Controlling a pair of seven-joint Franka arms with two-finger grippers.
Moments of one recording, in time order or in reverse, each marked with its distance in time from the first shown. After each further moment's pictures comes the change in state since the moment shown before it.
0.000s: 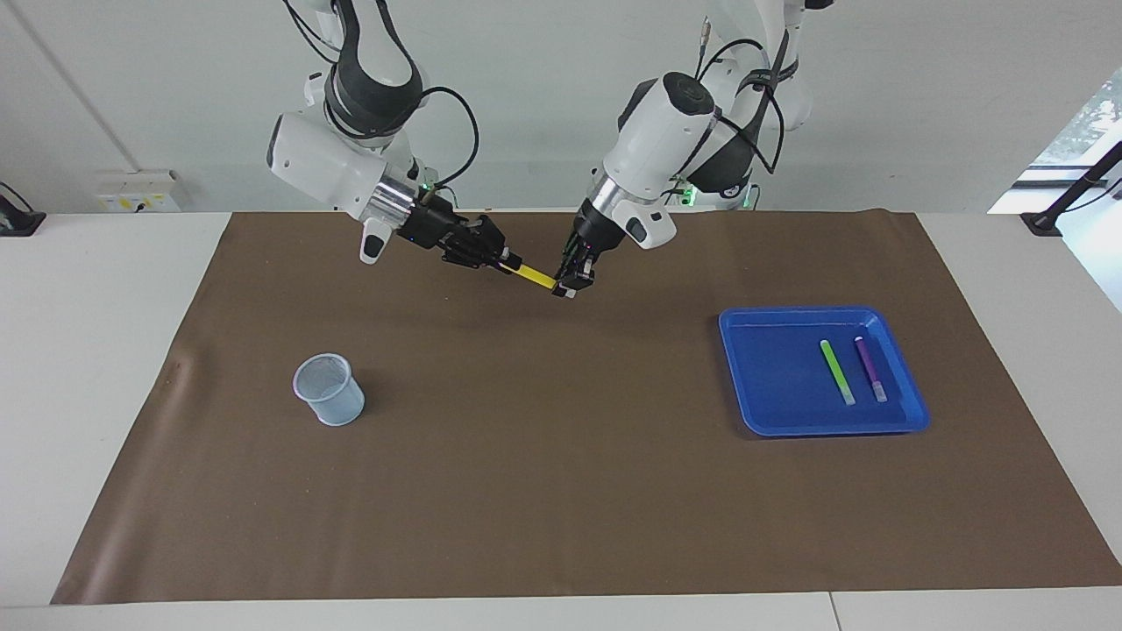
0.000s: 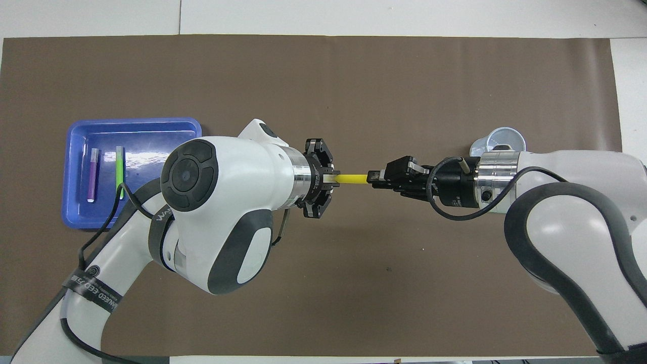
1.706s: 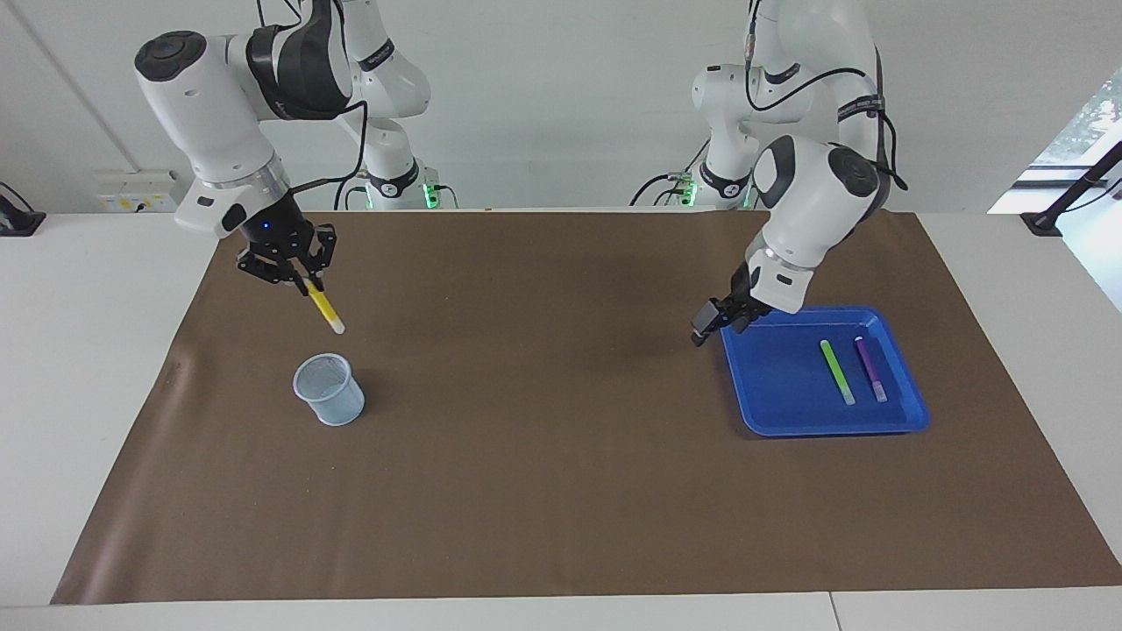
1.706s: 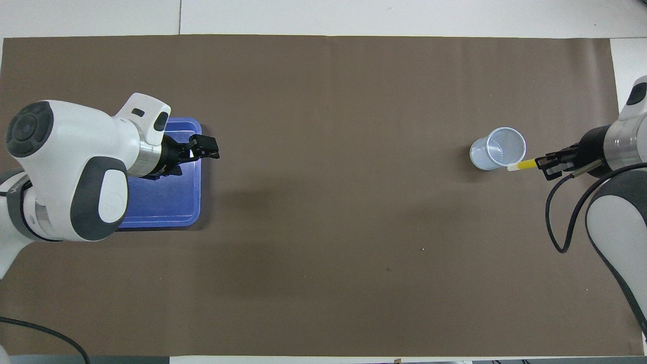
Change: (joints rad) left arm 0.421 -0.056 0.033 -0.206 0.143 -0.089 1.583; right arm -0.267 0.015 -0.015 0.214 -1.109 -0.200 -0.454
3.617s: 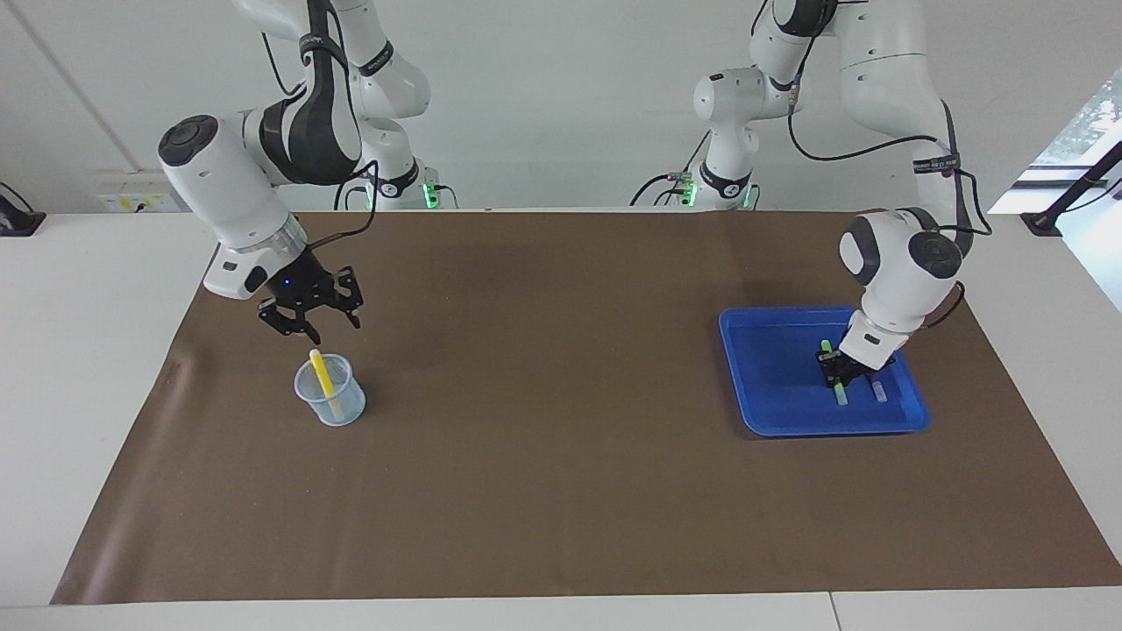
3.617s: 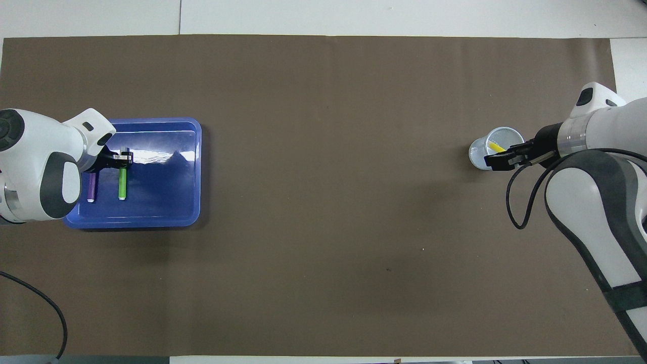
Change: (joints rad) left arm 0.287 0.223 -0.009 -0.001 0.308 0.176 0.344; right arm 0.007 0.110 0.025 -0.063 0.277 0.145 -0.007
